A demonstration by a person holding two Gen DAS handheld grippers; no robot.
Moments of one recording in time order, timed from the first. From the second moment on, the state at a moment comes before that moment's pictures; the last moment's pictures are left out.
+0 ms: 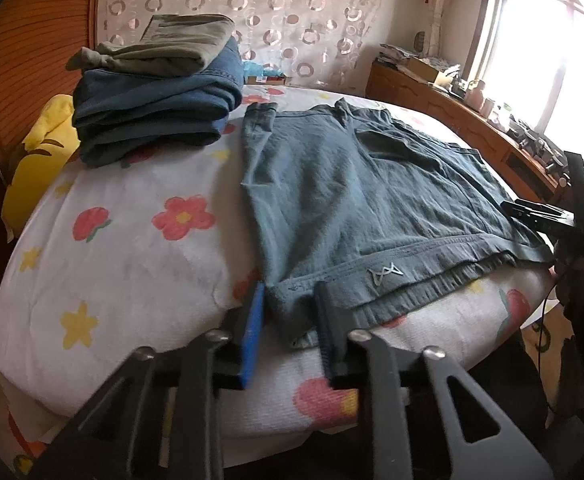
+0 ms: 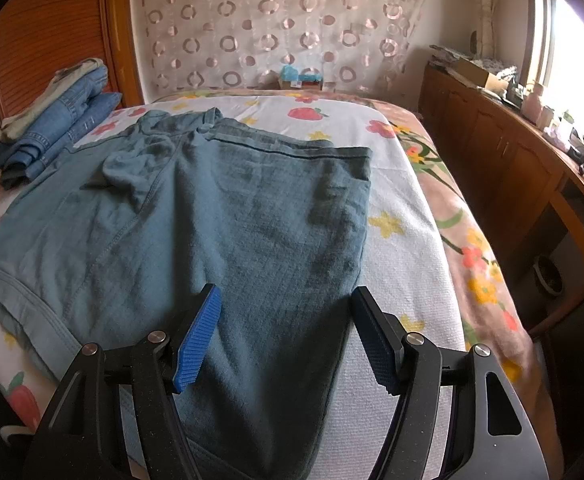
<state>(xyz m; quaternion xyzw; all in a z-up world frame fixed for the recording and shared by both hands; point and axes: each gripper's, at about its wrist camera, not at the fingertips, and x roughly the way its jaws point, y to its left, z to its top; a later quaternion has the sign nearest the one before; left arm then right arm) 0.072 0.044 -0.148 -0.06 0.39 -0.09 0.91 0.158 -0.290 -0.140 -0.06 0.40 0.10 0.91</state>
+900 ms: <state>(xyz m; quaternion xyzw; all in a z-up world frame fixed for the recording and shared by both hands) 0.124 -0.070 -0.051 -0.03 0.34 -0.24 0.91 0.120 -0.289 -0.116 -0.04 0.36 0.13 0.92</state>
